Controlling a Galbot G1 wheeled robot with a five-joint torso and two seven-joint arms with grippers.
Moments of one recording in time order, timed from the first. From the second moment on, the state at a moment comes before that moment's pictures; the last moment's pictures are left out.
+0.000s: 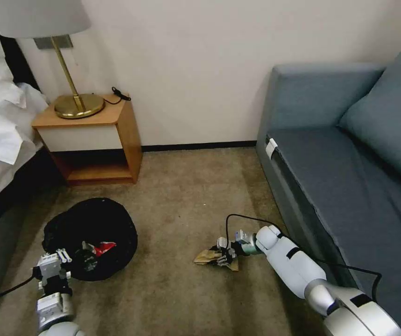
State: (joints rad) left arm 1.66 -1.25 -0.68 -1.80 -0.13 -0.30 -0.49; right arm -0.56 1.38 -0.04 0.58 -0.27 0.27 -0.98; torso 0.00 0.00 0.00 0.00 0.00
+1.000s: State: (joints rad) left arm 1.65 -1.25 -0.68 -1.76 -0.11 -0.32 -0.48; right arm -0.55 1.40 -0.30 0.96 0.38 0.16 -0.69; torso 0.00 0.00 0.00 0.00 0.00
